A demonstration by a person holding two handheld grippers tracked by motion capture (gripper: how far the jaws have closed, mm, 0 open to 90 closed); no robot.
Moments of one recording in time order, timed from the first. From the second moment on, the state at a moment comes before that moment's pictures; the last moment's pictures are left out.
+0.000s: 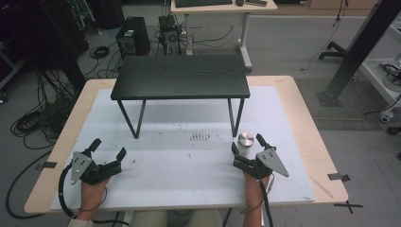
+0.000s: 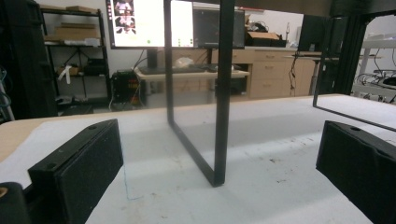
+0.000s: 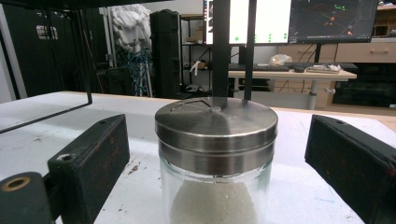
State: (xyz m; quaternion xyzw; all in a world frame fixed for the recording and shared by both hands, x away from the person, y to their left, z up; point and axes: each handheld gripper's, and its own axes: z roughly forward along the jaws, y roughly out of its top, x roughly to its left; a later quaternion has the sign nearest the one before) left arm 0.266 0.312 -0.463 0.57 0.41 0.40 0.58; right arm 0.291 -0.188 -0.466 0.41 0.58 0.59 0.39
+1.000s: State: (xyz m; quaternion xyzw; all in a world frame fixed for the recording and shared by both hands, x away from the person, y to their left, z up) left arm 0.266 0.312 -0.463 0.57 0.41 0.40 0.59; right arm 0.291 -0.189 -0.466 0.41 0.59 0.59 0.38
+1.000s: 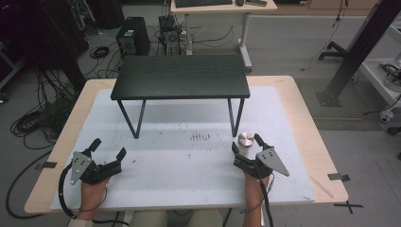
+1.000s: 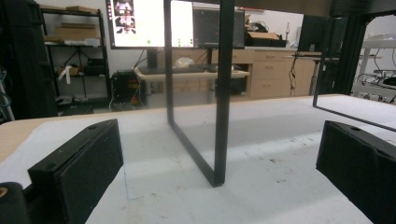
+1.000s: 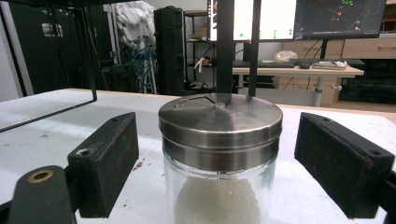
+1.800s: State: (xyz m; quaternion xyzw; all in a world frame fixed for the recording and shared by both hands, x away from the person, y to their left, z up) left arm 0.266 0.312 -0.463 0.57 0.41 0.40 0.59; right arm 0.289 -0.192 -0.465 0.40 0.59 0.59 0.37
